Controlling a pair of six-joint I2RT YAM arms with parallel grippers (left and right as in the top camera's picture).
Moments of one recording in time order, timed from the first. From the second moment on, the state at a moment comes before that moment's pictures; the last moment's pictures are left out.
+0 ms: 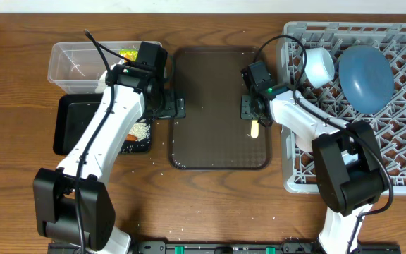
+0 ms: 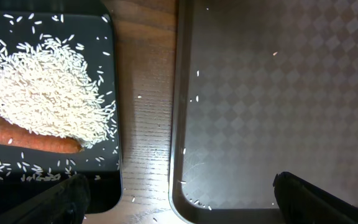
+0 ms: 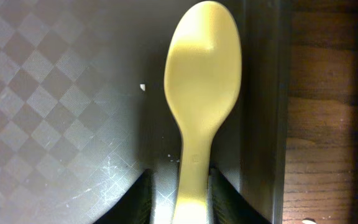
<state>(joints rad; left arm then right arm) -0.25 1.71 1.40 -1.04 0.04 -0.33 0.42 2.00 1.30 -0.54 0.10 0.44</state>
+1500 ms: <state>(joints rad) -0.25 1.71 1.40 -1.04 0.04 -0.33 0.43 2.06 1.32 -0.39 0.16 0.35</state>
